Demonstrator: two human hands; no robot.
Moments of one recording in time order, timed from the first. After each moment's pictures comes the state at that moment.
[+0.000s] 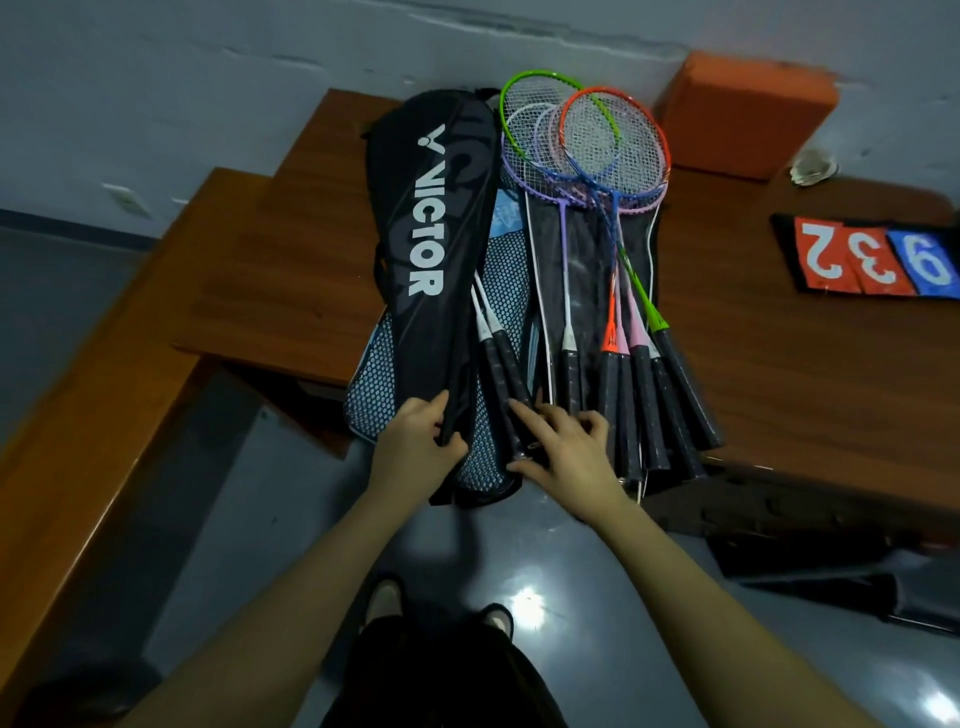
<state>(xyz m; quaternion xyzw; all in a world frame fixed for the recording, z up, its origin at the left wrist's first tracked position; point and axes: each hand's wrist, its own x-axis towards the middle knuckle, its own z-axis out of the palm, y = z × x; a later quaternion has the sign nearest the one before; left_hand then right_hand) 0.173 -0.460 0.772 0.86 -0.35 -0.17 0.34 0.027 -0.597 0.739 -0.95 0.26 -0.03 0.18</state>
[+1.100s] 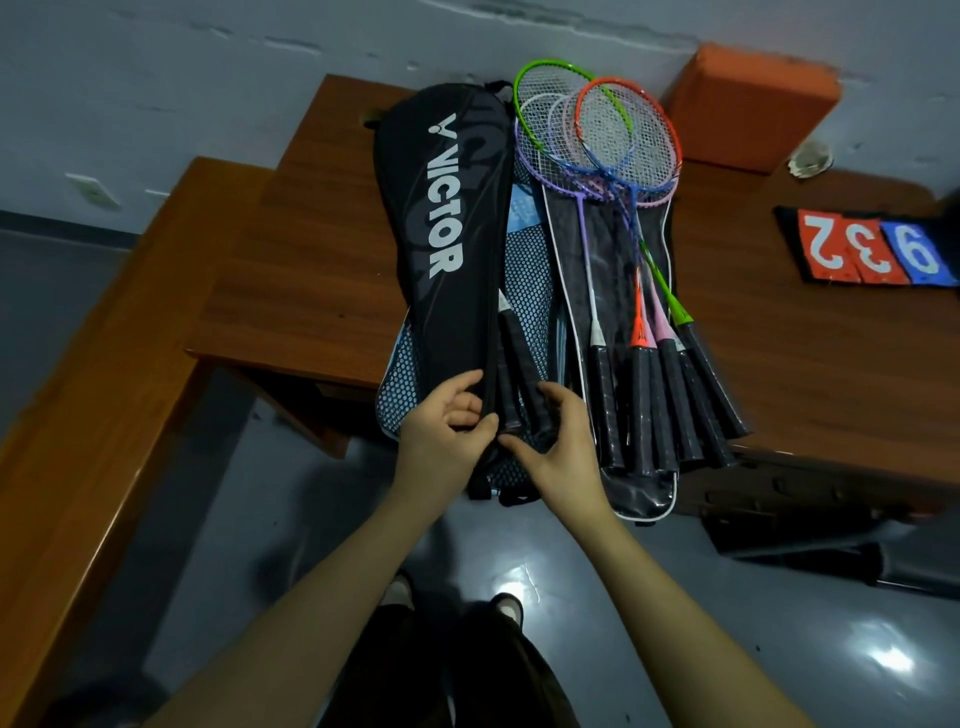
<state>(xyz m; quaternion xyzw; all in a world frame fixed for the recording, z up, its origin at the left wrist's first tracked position) 0.195 -0.441 0.801 0.72 -0.24 -0.29 0.58 0.083 -0.525 0.776 -0.75 0.41 -0.22 0.47</state>
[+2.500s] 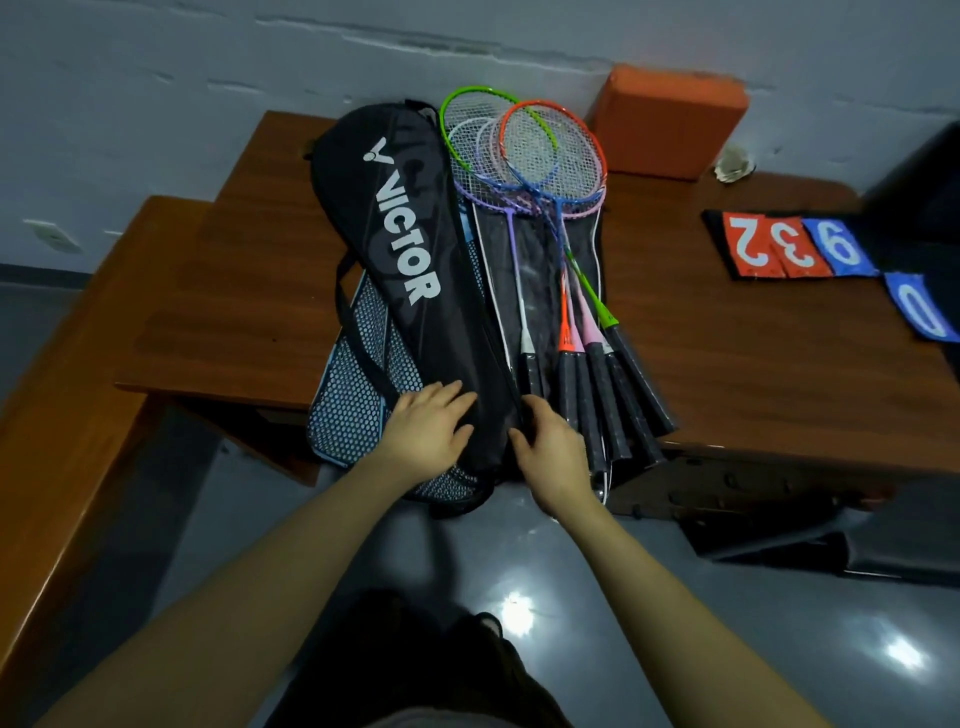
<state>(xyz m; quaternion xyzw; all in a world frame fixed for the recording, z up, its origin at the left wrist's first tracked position) 0.184 -0.511 0.770 0.79 -0.58 -0.19 0.05 0.033 -0.590 0.757 -0.82 0.47 -0.11 0.31</state>
